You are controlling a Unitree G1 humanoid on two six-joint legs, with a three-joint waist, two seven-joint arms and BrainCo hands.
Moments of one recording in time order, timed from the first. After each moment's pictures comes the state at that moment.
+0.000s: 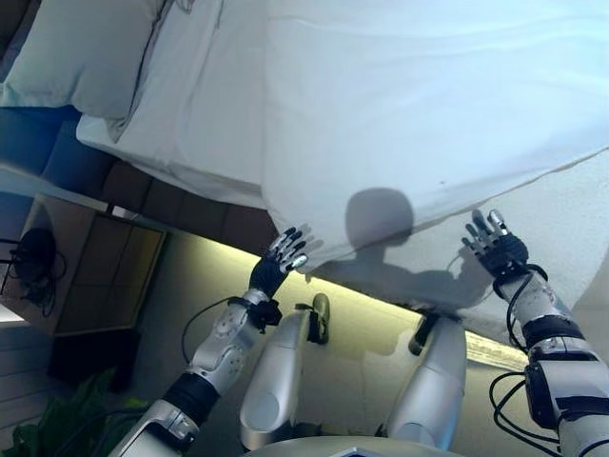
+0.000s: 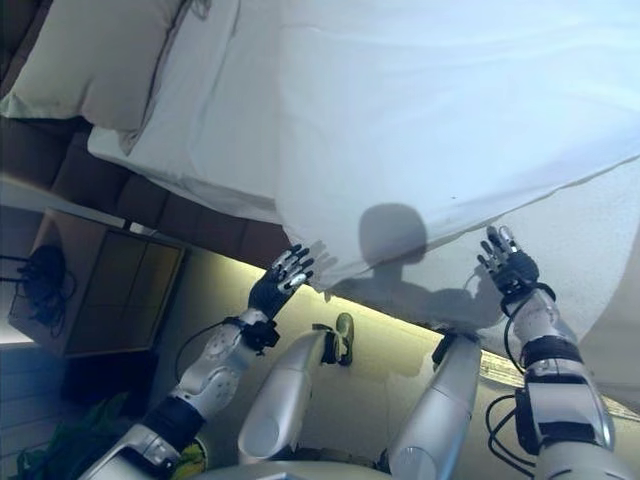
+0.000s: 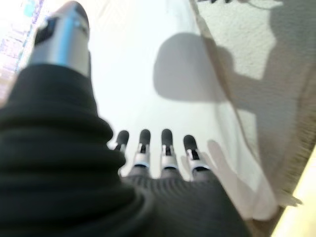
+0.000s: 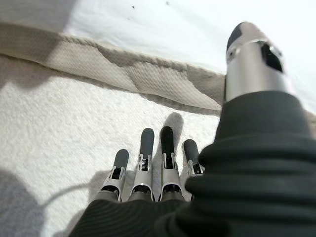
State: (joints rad) left arm -0.18 0.34 -0.53 0.29 -0.84 -0.20 -0.06; right arm -0.56 -0.66 -0.05 1.06 1.12 0.12 0.17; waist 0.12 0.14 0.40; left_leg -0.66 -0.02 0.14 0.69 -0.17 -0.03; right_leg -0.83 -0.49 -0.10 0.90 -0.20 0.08
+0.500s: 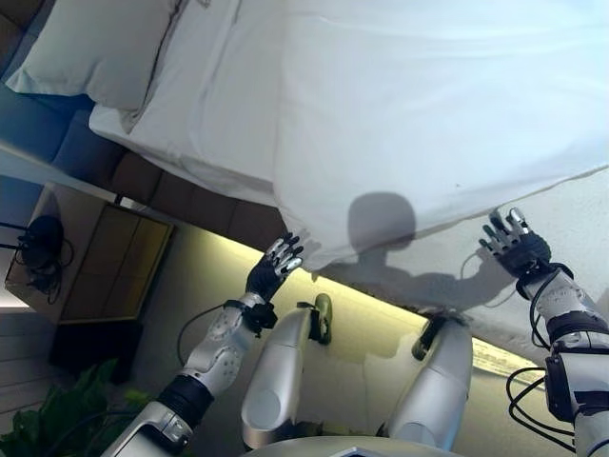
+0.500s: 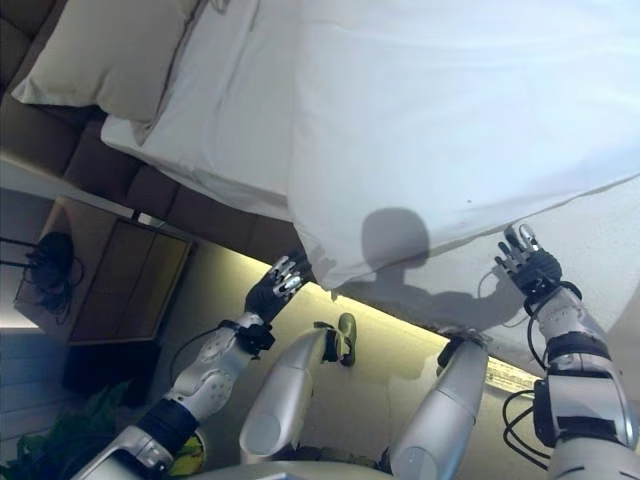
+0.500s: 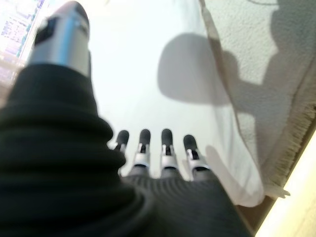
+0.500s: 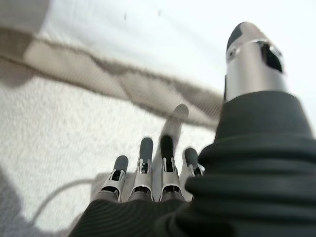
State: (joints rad) left arm -0.17 0.36 -0.54 0.29 -0.89 -0.18 -0.07; right arm -0.59 -0.72 -0.07 1.11 1.10 0.20 0.22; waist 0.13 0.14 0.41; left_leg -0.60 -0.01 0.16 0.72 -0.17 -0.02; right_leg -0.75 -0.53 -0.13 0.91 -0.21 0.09
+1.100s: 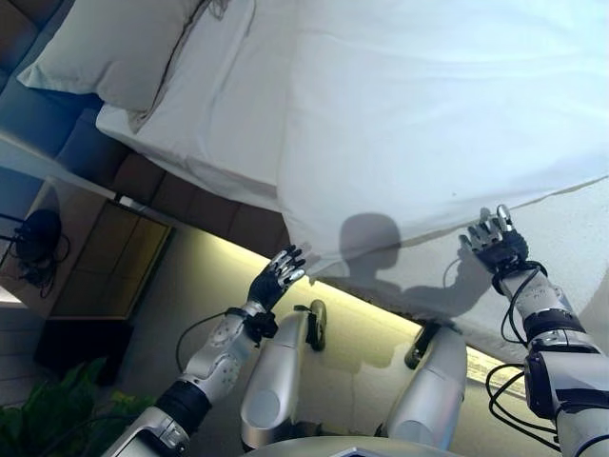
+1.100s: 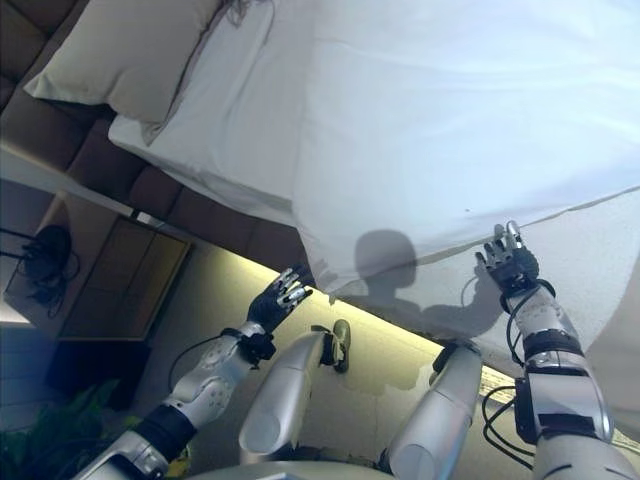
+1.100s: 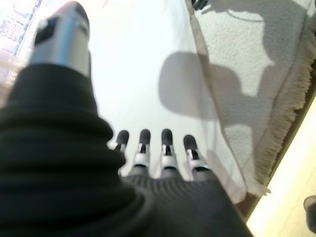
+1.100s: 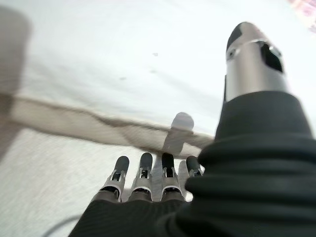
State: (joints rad) left arm -0.17 0.37 -0.57 0.29 -0.88 -0.15 -0.06; right arm -0.59 -0.63 -0.09 1.07 1.28 0.16 0.14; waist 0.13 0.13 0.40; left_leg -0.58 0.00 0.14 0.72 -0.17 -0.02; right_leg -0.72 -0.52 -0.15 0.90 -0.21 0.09
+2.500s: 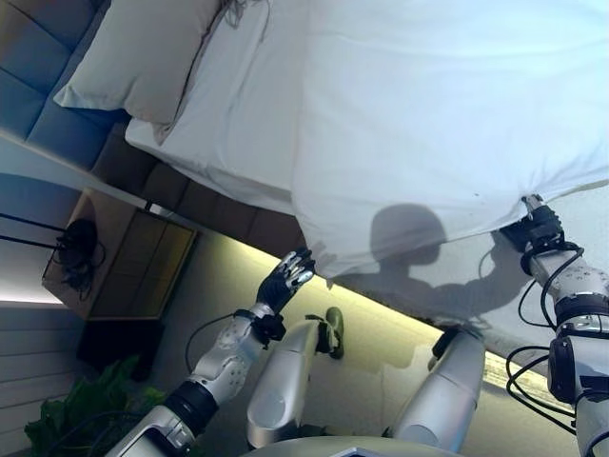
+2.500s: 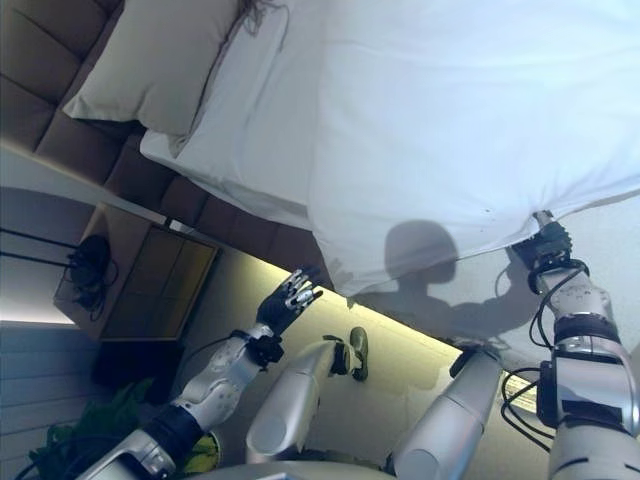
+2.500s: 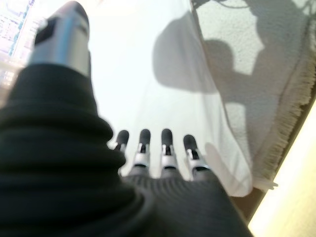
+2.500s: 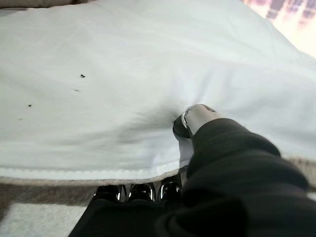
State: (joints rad) left arm -0.17 0.35 -0.63 0.30 -0.92 -0.20 -0.08; right arm -0.67 -0.73 -0.11 1.08 1.34 0.27 0.18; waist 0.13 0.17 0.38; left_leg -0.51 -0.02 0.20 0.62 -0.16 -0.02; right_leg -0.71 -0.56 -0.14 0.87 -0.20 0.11
